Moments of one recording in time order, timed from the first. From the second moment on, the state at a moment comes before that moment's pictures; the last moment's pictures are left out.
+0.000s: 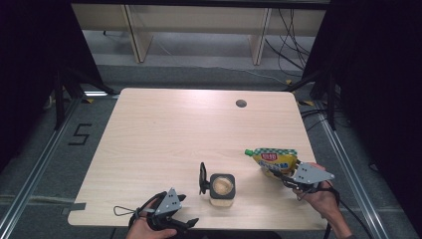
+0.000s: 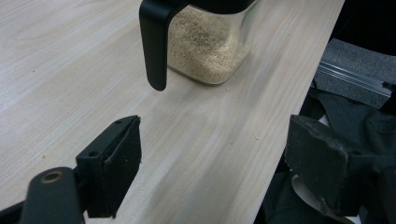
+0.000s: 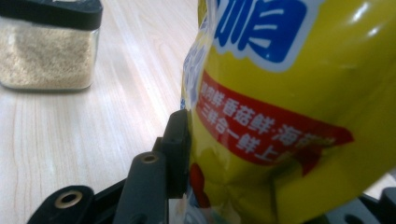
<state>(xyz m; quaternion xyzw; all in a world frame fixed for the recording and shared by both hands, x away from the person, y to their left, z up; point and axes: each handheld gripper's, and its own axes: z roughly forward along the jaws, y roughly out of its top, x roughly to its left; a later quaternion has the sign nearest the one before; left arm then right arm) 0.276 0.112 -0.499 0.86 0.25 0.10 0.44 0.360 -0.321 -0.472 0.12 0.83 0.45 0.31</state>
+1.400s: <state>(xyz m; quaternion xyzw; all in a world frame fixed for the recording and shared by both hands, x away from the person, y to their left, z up) 0.275 0.111 -0.499 0.85 0.26 0.10 0.44 0.360 -0.346 -0.472 0.30 0.78 0.48 0.26</state>
